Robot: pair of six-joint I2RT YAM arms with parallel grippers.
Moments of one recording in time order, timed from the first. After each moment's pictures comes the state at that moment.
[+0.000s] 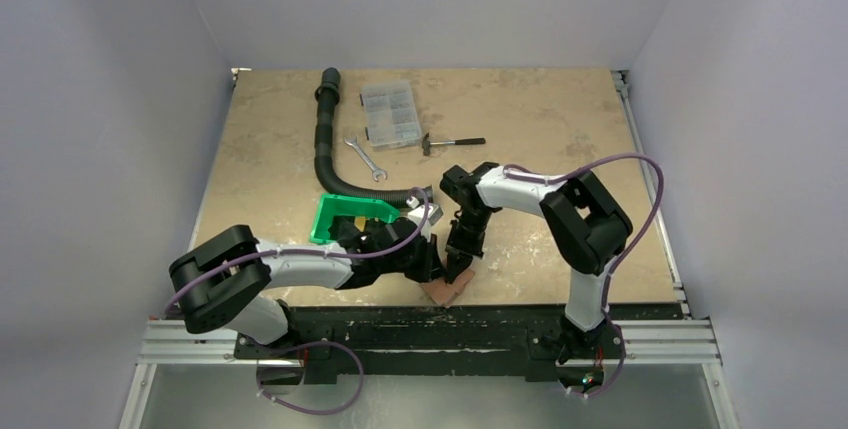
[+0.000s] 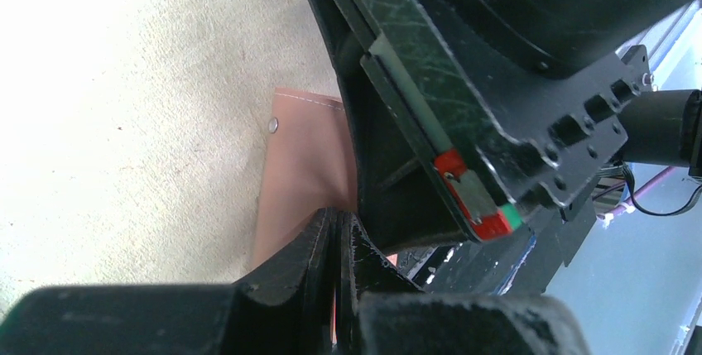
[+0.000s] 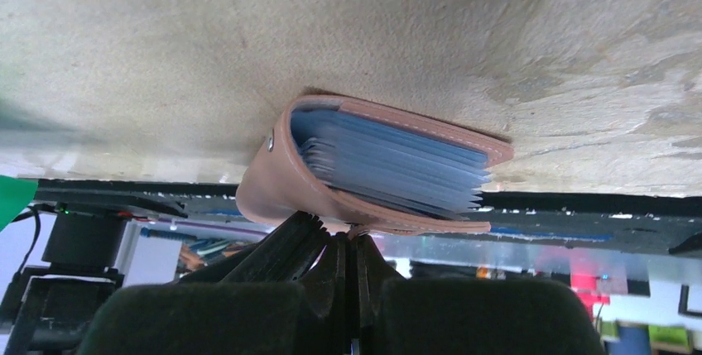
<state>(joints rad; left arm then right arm) -1.04 1.47 0.56 0.25 0.08 -0.72 0.72 1.90 1.13 -0.95 -0.44 1.01</state>
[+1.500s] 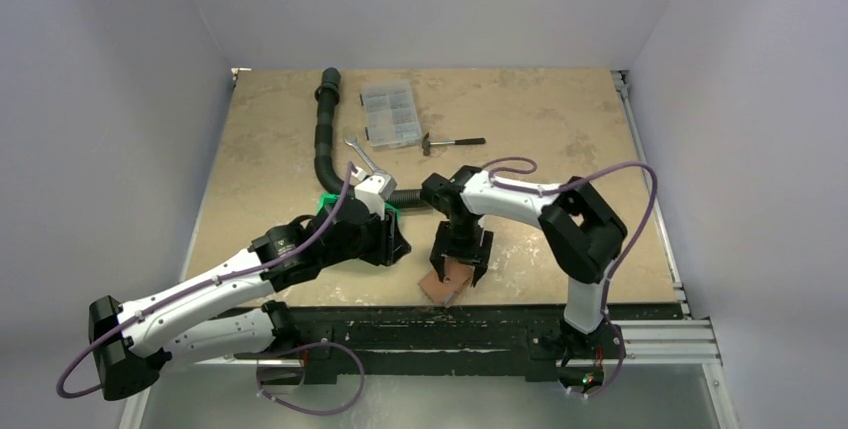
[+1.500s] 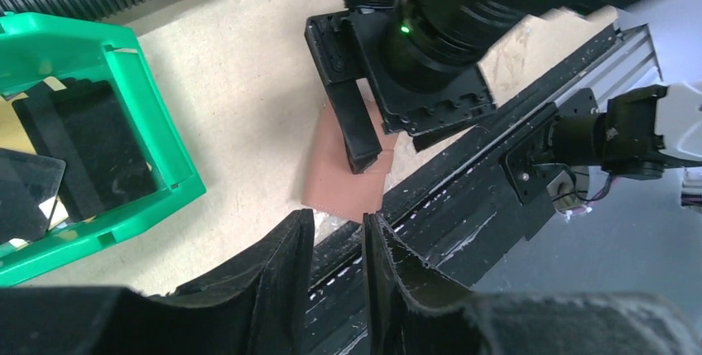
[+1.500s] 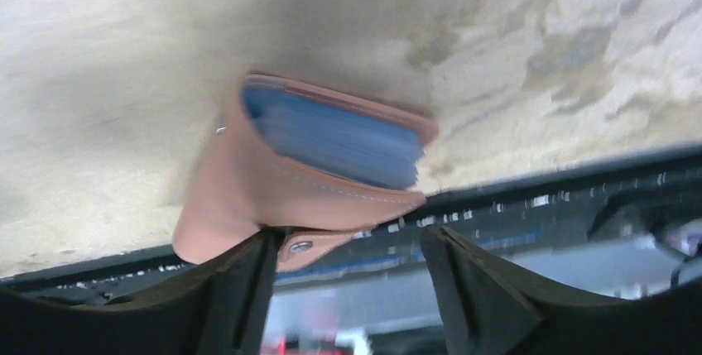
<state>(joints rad) -0.99 0.90 0.79 -0.49 -0.09 -0.64 0.82 1.92 1.27 -1.14 -0.18 1.11</state>
